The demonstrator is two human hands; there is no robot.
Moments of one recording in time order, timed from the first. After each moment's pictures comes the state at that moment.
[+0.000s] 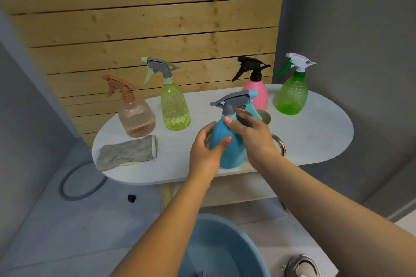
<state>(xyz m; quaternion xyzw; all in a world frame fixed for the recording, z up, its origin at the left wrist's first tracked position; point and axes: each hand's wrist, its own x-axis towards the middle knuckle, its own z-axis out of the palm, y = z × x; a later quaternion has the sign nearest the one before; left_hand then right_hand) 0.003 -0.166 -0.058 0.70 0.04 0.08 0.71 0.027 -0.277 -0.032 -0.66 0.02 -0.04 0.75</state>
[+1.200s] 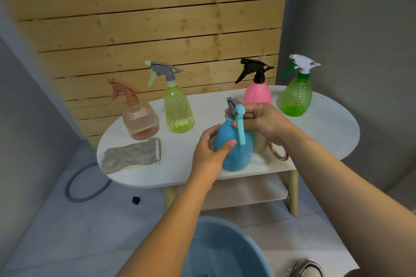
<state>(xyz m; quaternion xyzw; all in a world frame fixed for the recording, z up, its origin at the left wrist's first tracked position) 0.003 -0.162 -0.054 0.72 0.02 0.06 0.69 0.058 -0.312 0.002 -0.74 -0.16 0.09 0.65</state>
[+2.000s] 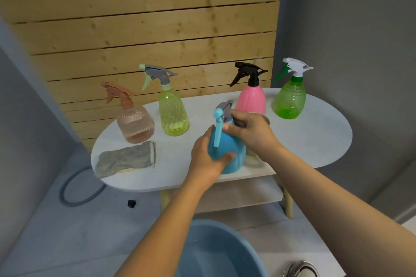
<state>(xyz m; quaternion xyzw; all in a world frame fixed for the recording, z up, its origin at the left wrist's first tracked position) 0.005 -0.165 -0.057 0.83 0.00 0.03 0.56 0.040 -0.296 -0.009 -0.78 -0.17 -0.03 0.60</state>
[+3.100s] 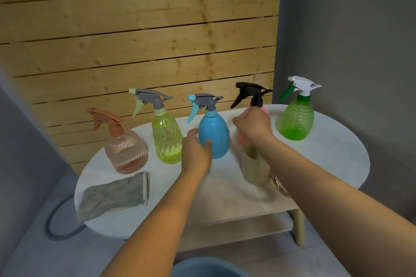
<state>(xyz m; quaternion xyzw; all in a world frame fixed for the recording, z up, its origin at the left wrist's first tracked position) 0.114 -0.151 -0.041 0.87 0.10 0.13 0.47 0.146 -0.284 0.016 -0.89 0.13 -0.04 0.44</state>
